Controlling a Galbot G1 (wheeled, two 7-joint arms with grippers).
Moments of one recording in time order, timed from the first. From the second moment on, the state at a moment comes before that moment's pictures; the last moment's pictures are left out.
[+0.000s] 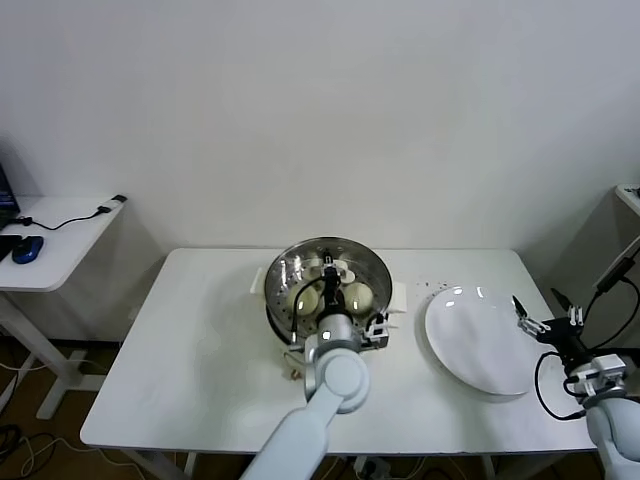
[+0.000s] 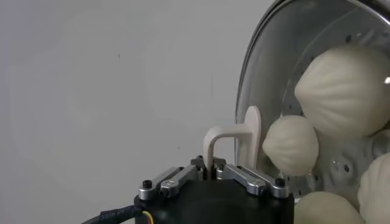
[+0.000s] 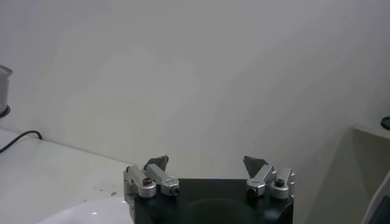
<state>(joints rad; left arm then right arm) 0.87 -1.61 0.13 -1.59 1.67 0.74 0.30 -1.26 1.02 0.79 1.50 0.33 0.12 -0.28</state>
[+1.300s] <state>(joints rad) 1.11 -1.34 0.04 -2.07 1.32 0.74 0.23 -1.29 1.04 0.84 1.56 0.32 0.03 -0.31</state>
